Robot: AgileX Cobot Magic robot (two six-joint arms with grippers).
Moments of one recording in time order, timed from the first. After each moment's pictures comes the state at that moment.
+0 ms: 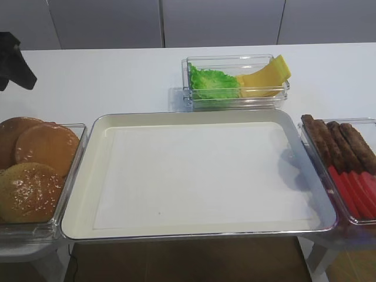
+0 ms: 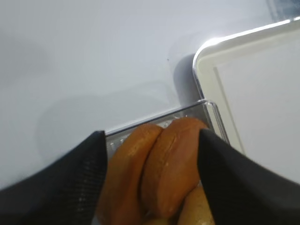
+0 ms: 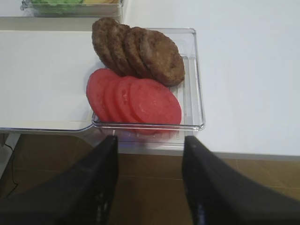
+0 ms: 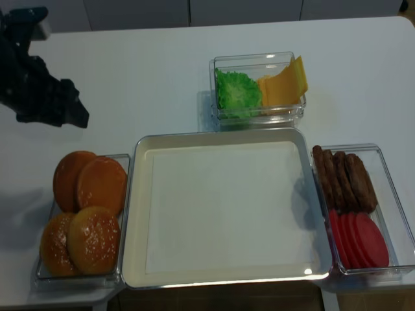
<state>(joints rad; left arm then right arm) 0.11 1.57 -1.36 -0.34 1.12 0.41 0.15 -0.02 -0.49 0.01 1.13 0.03</state>
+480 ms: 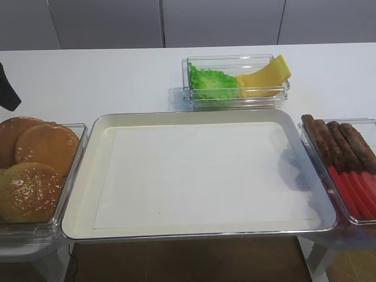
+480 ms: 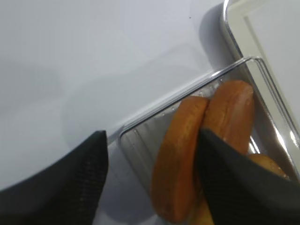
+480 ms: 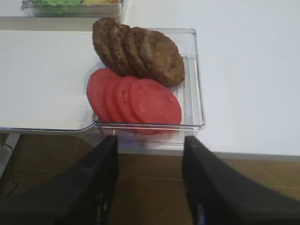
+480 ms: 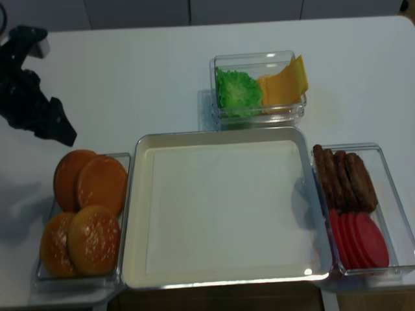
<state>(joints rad) 0.20 1.70 -1.42 -0.35 1.22 0.69 0.15 -0.02 -0.49 0.01 1.13 0.03</state>
